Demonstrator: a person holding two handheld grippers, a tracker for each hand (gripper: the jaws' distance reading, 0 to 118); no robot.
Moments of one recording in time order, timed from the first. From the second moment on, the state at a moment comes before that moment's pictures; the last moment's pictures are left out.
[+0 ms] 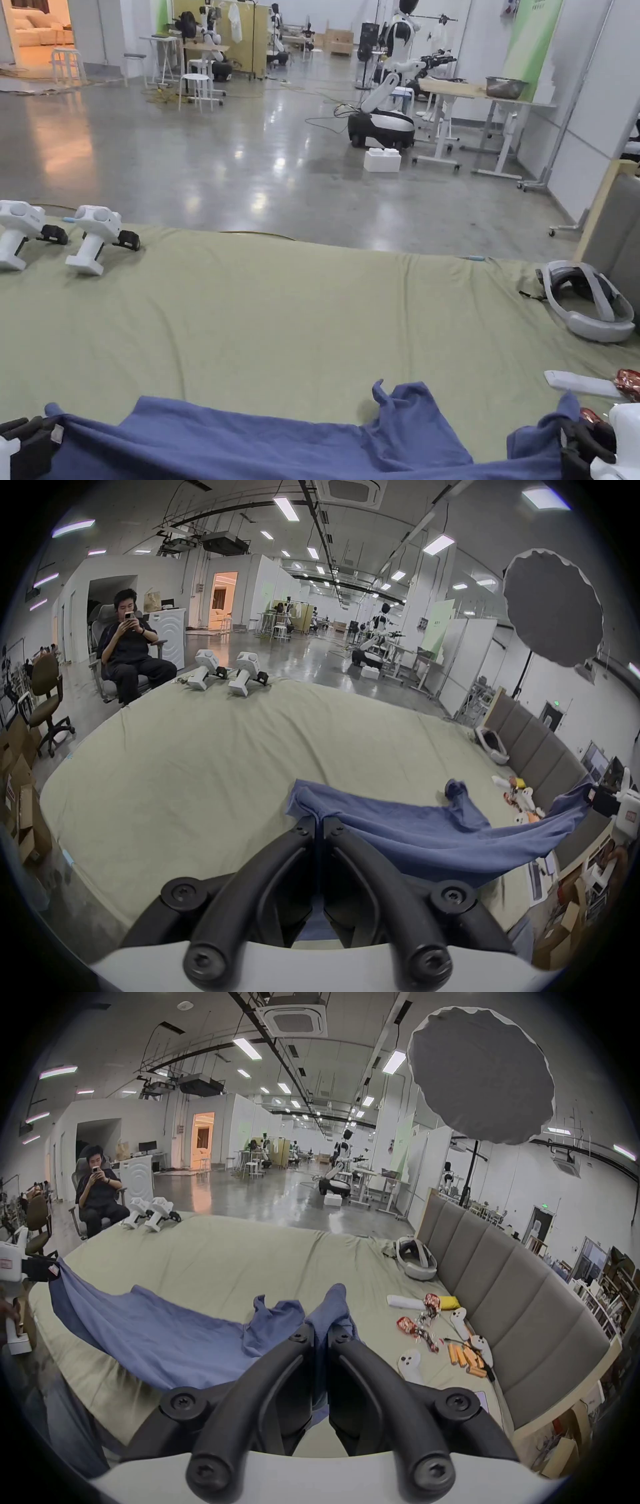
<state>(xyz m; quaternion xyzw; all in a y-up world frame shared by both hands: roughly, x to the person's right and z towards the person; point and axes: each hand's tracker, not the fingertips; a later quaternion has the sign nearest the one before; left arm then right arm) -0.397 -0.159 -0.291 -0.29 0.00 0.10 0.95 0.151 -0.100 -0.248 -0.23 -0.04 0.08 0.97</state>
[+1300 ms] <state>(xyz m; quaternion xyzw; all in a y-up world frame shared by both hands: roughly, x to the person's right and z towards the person) -0.298 -0.189 -0.348 -0.17 0.05 0.01 0.98 0.068 -0.192 -0.314 -0.10 -0.05 0.03 0.99</state>
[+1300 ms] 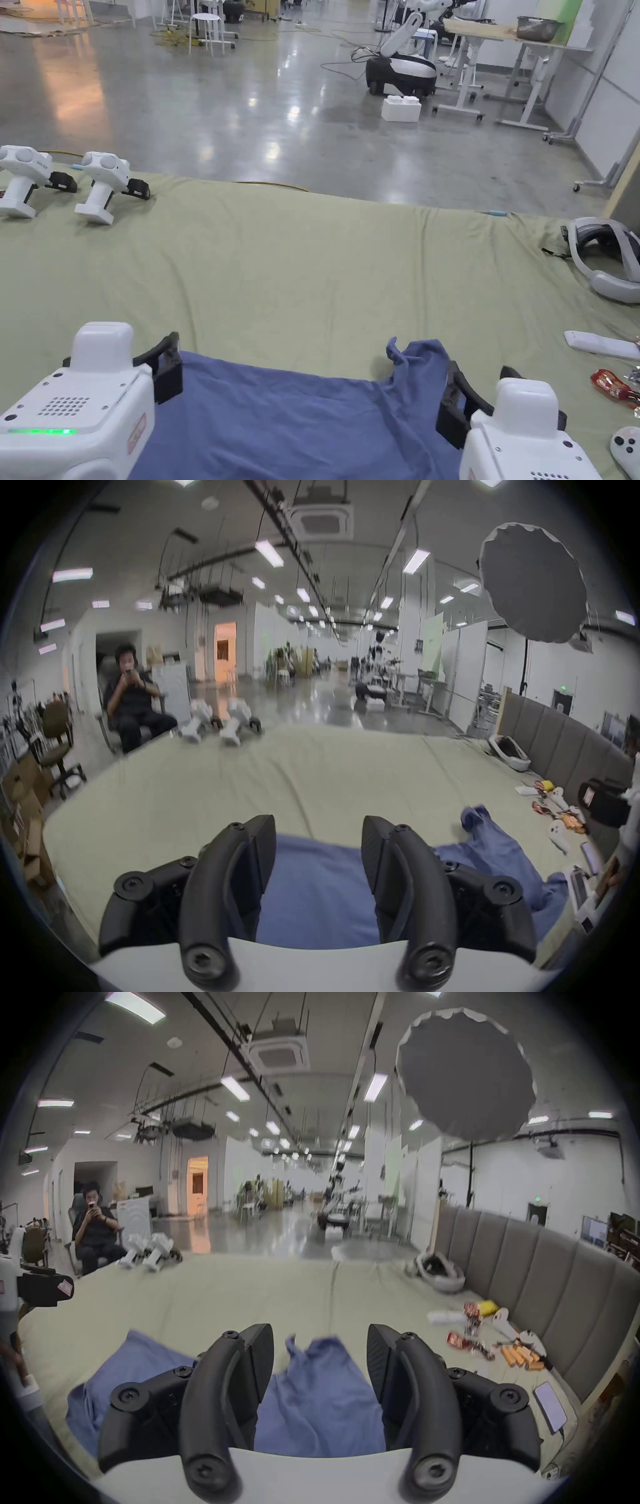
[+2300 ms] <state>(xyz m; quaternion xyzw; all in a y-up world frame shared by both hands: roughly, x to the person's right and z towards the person) -0.415 -0.281 -0.565 -0.44 0.00 0.05 0.89 0.050 -0.251 -0.392 -0.20 -0.05 0.02 0.98</state>
